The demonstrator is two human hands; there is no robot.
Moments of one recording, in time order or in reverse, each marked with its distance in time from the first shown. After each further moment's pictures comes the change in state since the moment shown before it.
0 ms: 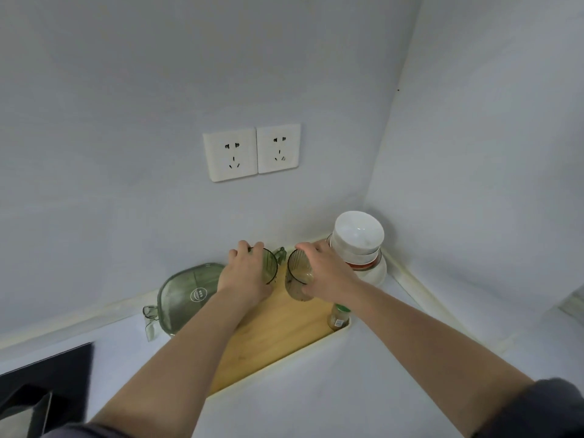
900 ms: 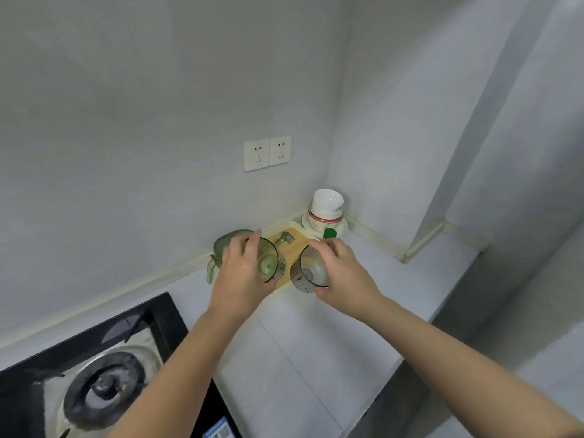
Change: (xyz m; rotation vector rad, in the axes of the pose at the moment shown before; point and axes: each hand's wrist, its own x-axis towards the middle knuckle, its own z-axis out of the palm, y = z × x) left_hand -0.294 -0.110 -0.105 -0.369 0.281 0.374; right_hand -0.286 -0.232 -0.001 -0.042 0.371 0.155
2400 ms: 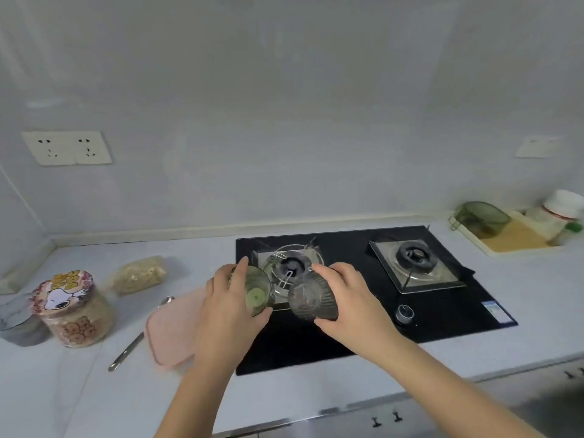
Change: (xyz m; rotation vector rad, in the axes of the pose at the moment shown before) left_hand -0.594 -0.324 -0.444 0.229 0.321 -0.518; right_hand -0.335 -0.650 0.160 0.146 -0.222 -0.501
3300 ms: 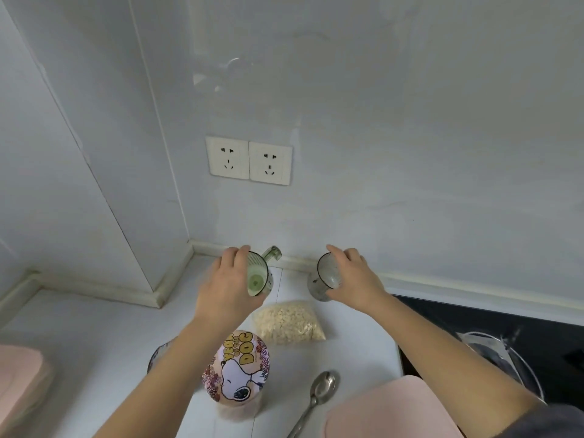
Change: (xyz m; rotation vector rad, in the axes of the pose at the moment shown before) left_hand 0.213 -0.355 -0.124 0.243 -0.054 -0.226; right_hand 0.384 -0.195 0.233 -0.029 -0.344 0.026
